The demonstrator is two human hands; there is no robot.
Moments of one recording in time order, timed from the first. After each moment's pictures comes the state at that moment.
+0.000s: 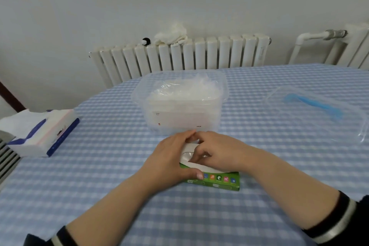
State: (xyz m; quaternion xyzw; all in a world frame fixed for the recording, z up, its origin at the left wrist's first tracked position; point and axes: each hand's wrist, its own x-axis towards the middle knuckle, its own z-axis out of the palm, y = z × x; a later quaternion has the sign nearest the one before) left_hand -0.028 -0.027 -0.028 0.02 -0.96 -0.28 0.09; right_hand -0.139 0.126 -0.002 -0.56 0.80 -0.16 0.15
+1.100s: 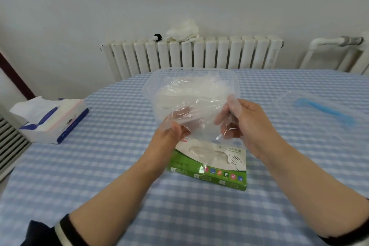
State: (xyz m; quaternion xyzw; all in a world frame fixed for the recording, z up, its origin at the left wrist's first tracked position) left_hand -0.009 -0.023 -0.002 0.05 -0.72 -0.67 0.18; right_hand -0.122 0.135 0.056 -0.20 0.68 -0.68 0.20
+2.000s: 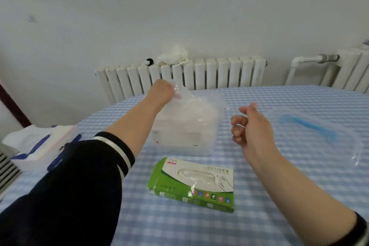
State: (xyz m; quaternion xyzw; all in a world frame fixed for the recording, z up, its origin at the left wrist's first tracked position) left_hand -0.165 -0.078 0.106 0.27 -0.87 -0.38 0.17; right_hand -0.159 0.147 0.060 0.00 0.56 -0.82 0.13
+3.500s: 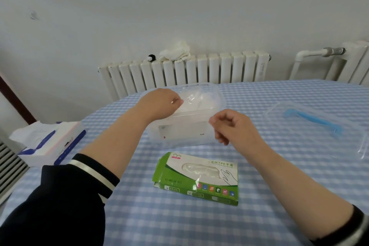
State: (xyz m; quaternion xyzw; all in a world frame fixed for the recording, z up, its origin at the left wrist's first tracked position) left_hand -0.124 -0.082 0.093 0.11 -0.99 -0.06 0.06; right_hand -0.154 0.144 0.041 -0.29 0.71 -0.63 0.13
